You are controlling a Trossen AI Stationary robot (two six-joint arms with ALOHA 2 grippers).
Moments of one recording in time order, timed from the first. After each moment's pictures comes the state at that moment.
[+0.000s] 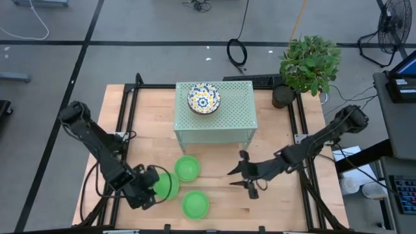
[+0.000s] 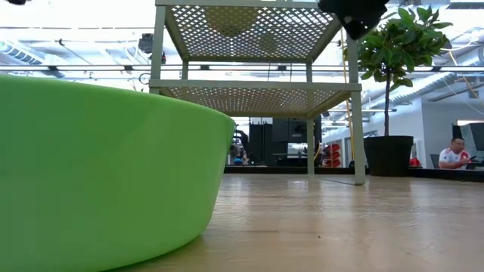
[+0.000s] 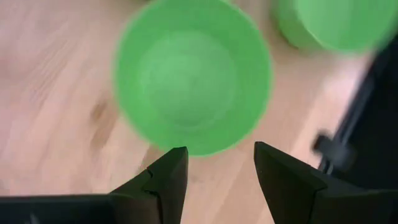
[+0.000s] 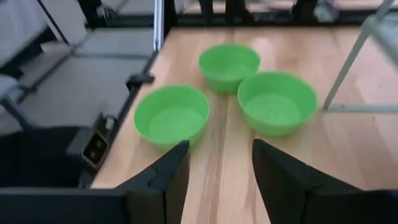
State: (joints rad) left arm -0.86 1.39 0.94 -0.78 -0.18 -1.38; right arm 0.52 1.36 0.83 0.07 0.26 0.27
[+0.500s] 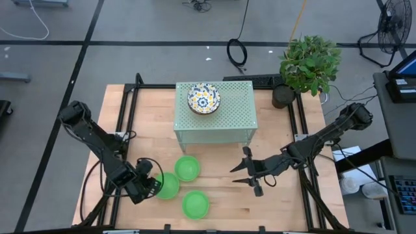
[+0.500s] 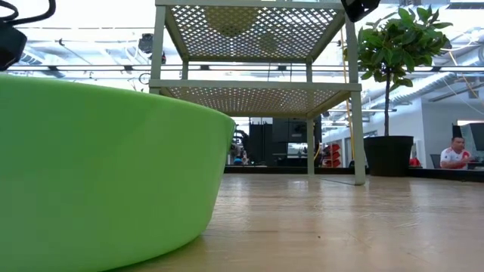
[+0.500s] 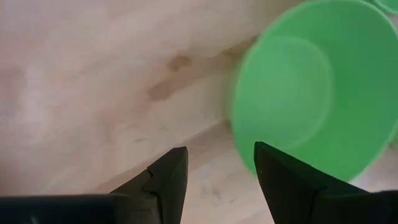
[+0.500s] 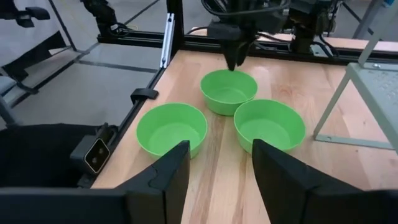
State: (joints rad) left arm -0.86 1.38 0.79 -0.77 -0.15 -1.99; right arm 0.52 1.28 0.80 0.11 0.26 0.15
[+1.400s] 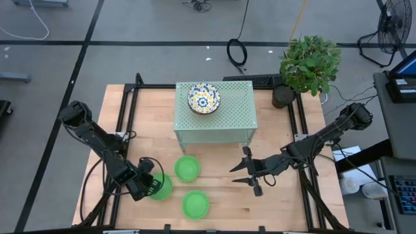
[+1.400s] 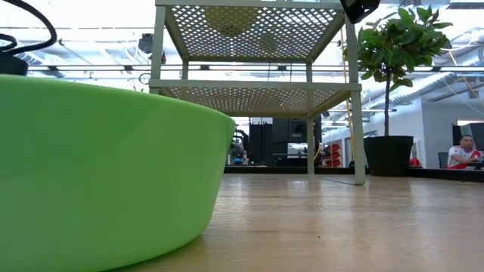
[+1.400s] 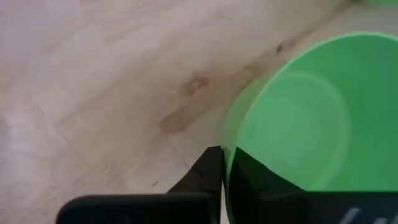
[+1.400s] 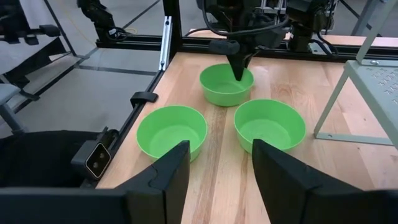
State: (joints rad) left arm -0.86 1.38 0.65 -0.62 -0.19 -1.89; right arm 0.51 1.28 0.80 0.11 0.26 0.17
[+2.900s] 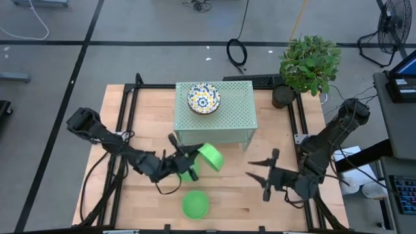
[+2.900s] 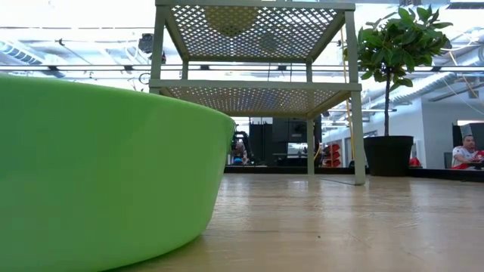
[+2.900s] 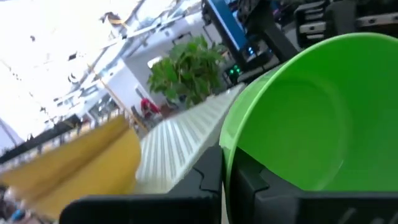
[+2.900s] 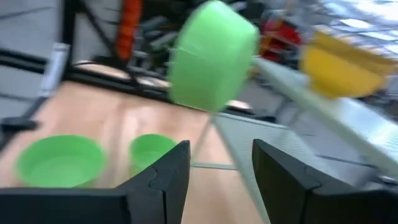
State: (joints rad) left arm -0.52 1.55 0.97 0.77 -1.04 0.69; right arm 0.88 1.23 0.80 0.16 1.14 -0.06
